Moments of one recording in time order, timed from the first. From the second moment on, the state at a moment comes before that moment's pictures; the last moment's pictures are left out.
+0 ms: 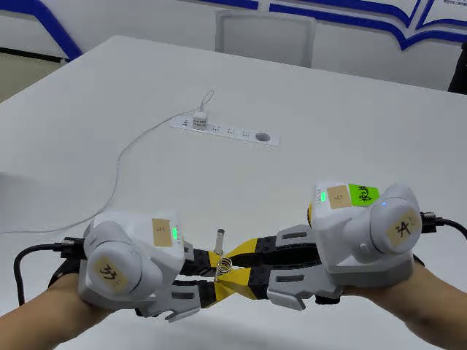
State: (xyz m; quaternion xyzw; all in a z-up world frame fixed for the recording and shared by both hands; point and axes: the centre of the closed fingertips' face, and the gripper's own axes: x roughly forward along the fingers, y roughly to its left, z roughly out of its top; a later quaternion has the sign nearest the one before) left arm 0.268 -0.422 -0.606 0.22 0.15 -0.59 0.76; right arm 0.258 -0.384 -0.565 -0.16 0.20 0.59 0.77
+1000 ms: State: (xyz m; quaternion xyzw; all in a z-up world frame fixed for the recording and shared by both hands) left arm 0.287 -0.394 -0.597 0.20 0.15 -0.53 0.81; right arm 0.285 -0.380 -0.550 -0.16 0.17 0.56 0.79
